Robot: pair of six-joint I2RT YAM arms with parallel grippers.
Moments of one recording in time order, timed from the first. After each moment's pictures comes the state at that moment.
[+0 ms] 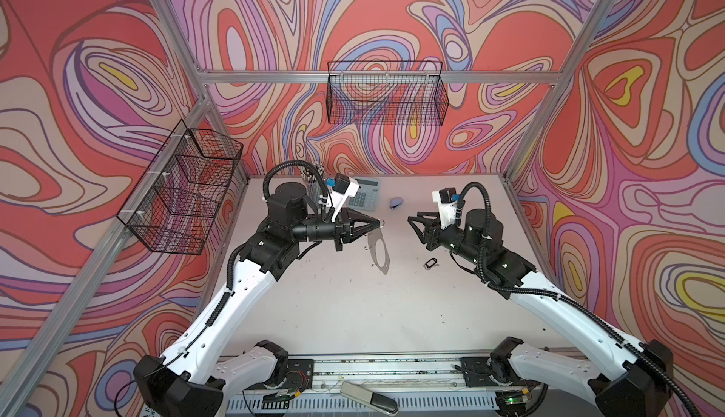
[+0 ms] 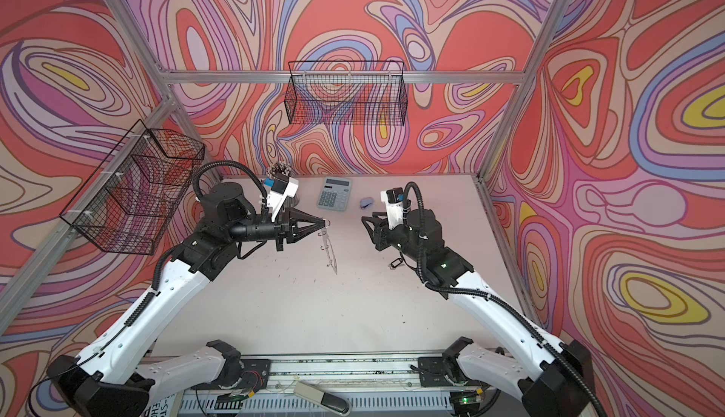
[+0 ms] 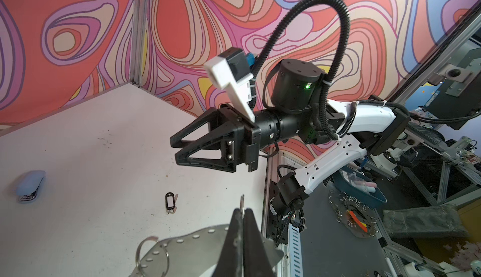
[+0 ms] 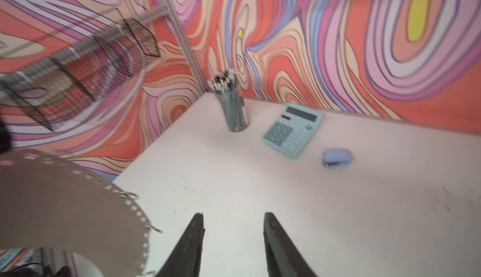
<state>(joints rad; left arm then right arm) -0.45 1.13 1.19 -0.27 0.95 -0.24 0.55 1.10 0.88 -0.09 -0.11 0.24</state>
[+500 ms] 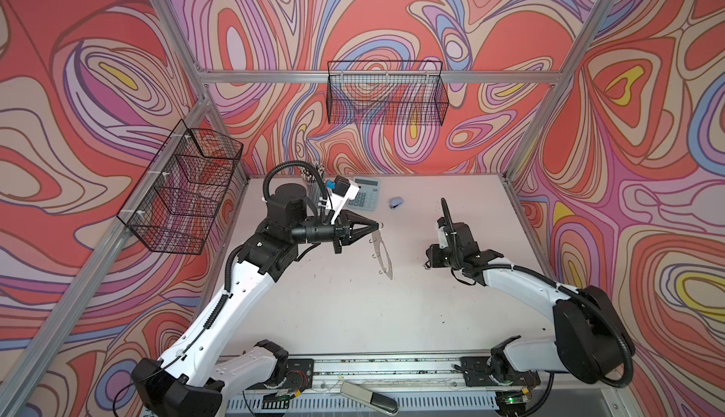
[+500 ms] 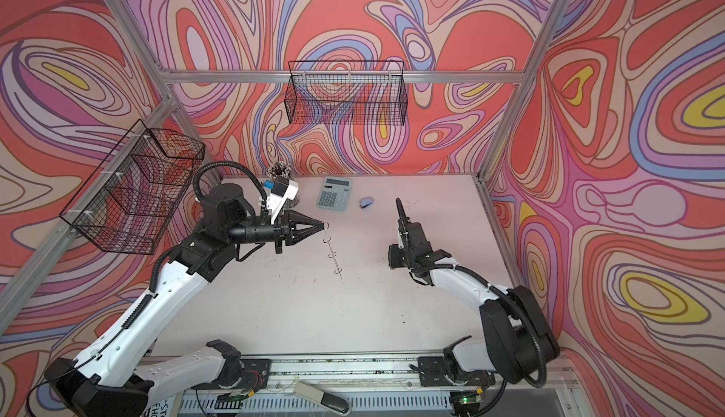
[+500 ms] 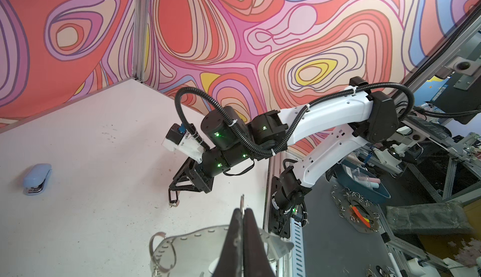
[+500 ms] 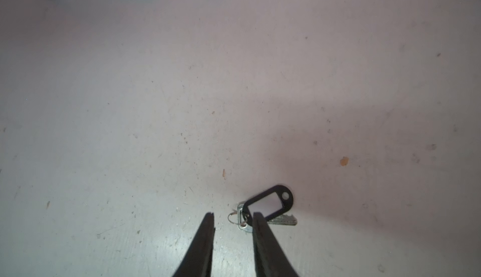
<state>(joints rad) -0.45 1.12 1.18 -0.30 0.94 -0.21 0.39 1.43 0.73 -0.19 -0.05 0.33</state>
